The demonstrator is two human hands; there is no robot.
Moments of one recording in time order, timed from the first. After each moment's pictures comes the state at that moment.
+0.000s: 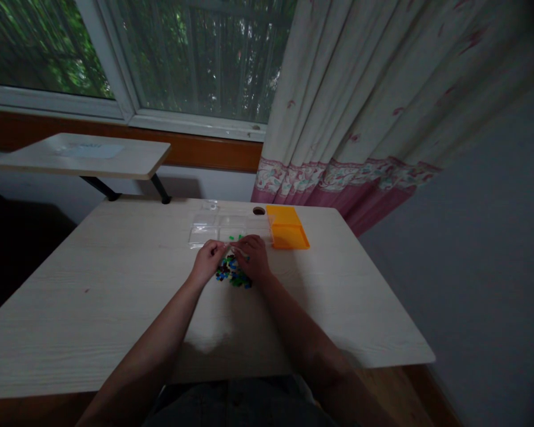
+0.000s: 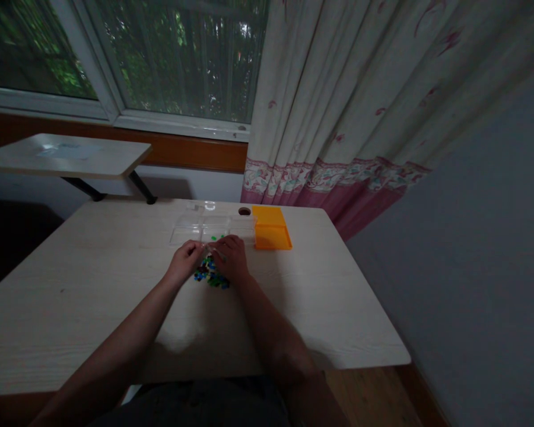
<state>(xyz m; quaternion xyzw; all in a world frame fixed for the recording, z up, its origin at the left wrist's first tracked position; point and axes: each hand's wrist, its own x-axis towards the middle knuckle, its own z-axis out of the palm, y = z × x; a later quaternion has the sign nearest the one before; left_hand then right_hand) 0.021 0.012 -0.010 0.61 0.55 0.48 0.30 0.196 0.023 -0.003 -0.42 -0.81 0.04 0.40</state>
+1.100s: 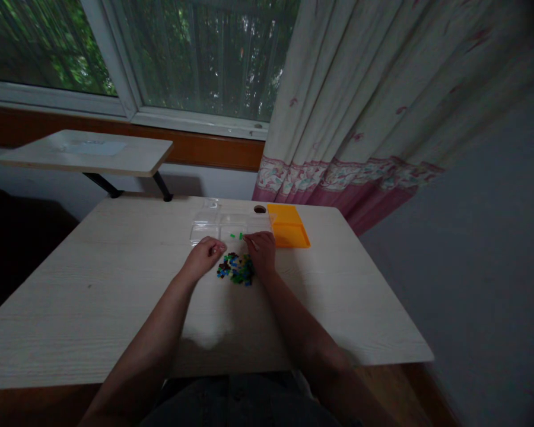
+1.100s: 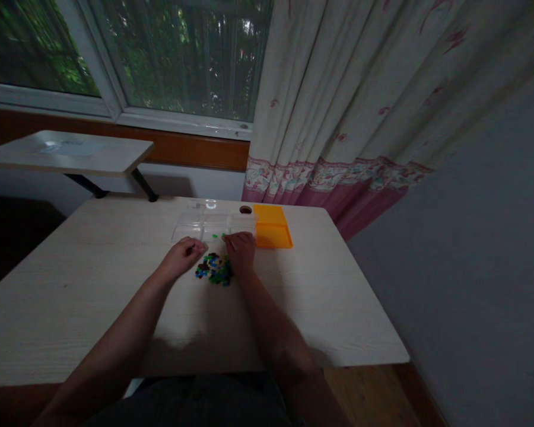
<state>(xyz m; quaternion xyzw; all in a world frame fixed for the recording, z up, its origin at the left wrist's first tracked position) -0.007 0.016 -0.010 0.73 0.51 0.38 0.24 0.206 0.037 -0.008 -0.49 -0.72 0.01 0.49</state>
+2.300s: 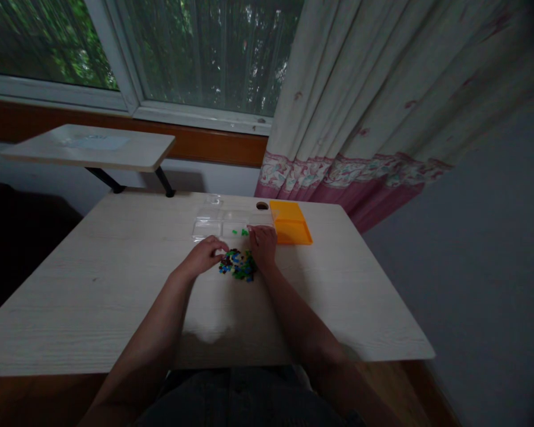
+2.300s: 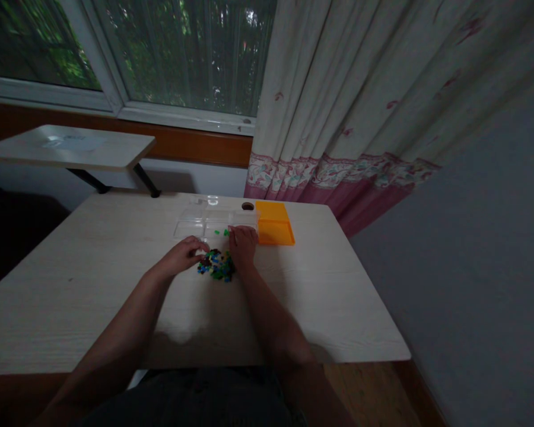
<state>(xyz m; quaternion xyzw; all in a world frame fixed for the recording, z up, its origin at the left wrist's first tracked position) -0.020 0.017 -0.012 0.80 0.46 0.28 0.26 0.204 0.046 -0.017 -0.52 -0.72 0.00 0.46</state>
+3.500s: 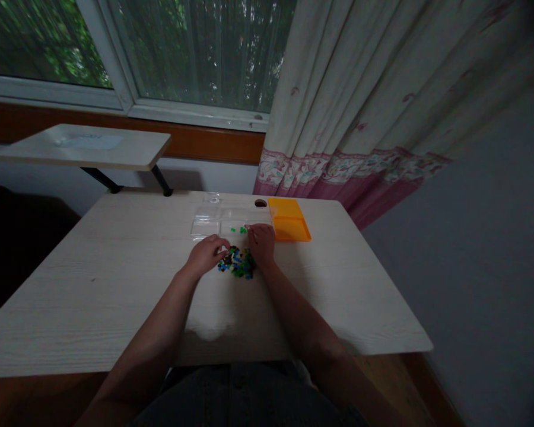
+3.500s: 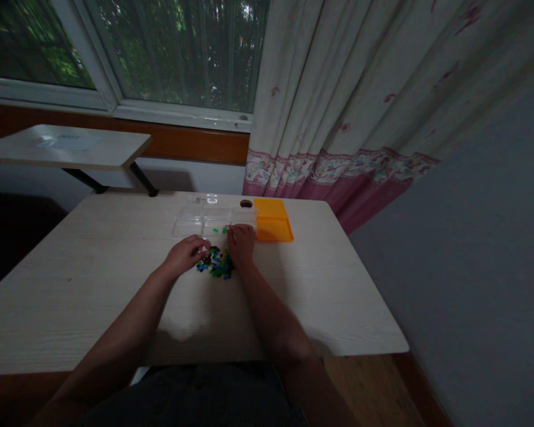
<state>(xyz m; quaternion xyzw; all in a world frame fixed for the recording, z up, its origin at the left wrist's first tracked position) -0.005 0.009 -0.004 0.81 0.50 0.25 0.17 0.204 0.044 -0.014 -0.51 -0.72 0.01 0.47</state>
